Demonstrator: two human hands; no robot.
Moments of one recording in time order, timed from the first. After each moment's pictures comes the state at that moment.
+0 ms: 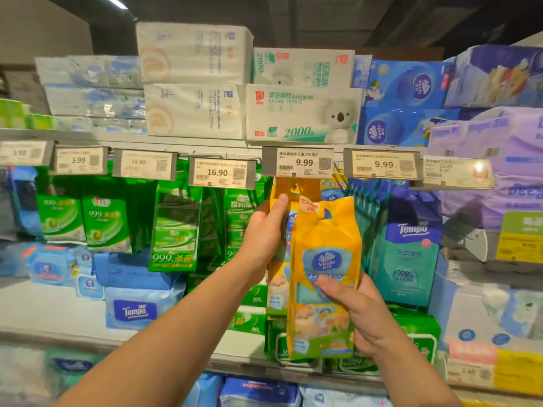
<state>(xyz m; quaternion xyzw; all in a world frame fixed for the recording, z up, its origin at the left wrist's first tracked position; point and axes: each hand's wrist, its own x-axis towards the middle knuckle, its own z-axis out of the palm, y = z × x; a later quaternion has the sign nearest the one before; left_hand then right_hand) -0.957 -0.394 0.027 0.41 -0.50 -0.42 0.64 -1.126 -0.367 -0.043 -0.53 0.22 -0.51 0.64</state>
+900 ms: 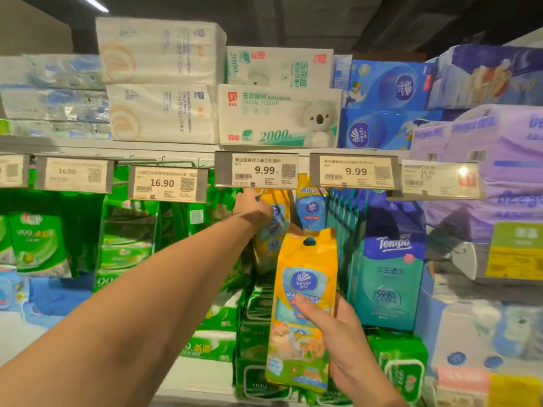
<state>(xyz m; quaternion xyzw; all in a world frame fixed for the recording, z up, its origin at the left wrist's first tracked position) -0.965 -0.521 0.070 0.72 -0.54 -0.11 0.42 -1.136 -0.402 -0.065 -0.47 0.32 -0.54 0.63</state>
